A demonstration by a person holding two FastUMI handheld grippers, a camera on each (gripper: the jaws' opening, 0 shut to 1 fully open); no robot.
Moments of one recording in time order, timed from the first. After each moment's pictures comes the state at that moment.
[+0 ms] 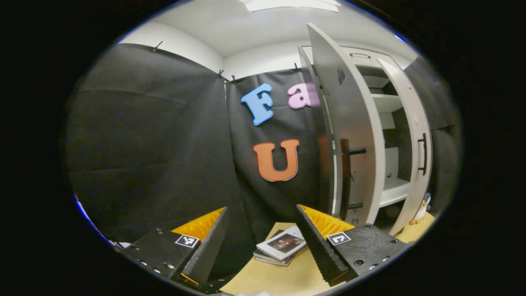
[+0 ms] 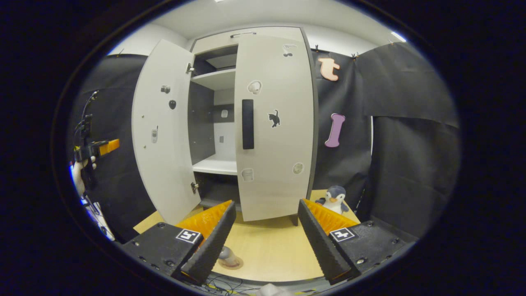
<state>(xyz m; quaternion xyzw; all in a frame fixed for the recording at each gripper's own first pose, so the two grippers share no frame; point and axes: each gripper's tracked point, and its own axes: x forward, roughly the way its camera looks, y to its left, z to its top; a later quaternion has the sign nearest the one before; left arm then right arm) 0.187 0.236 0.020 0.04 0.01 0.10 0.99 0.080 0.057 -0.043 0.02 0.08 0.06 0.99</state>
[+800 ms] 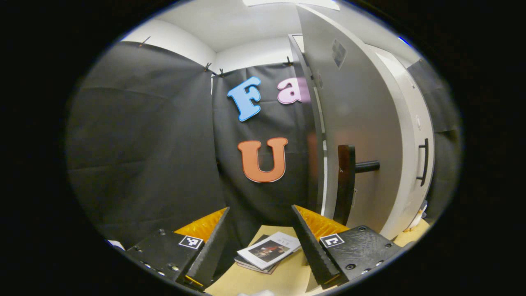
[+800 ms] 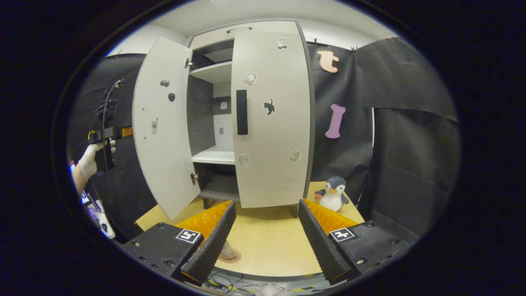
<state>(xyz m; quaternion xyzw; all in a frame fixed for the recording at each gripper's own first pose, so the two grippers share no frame) 0.250 0.188 0.016 0.02 0.03 0.06 1.00 0.080 0.036 -0.067 0.03 0.11 0.07 0.99</state>
